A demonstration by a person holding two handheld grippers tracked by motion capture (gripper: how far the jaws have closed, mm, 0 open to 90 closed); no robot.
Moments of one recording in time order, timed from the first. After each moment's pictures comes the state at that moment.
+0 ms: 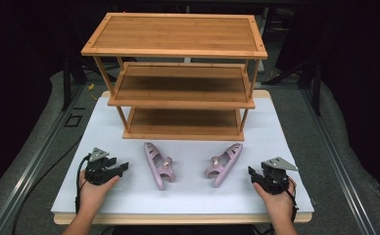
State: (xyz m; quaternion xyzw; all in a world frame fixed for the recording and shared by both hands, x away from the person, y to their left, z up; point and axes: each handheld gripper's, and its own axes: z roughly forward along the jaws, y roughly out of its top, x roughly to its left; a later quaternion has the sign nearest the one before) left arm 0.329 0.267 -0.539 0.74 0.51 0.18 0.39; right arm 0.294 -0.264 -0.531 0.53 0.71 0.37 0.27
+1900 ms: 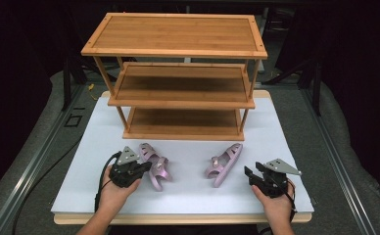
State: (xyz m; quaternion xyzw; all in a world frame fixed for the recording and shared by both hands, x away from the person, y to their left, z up) left arm 0.307 0.187 -0.493 0.81 0.39 0.16 0.40; right arm 0.277 -0.254 -0.512 0.51 0.70 0.42 0.25
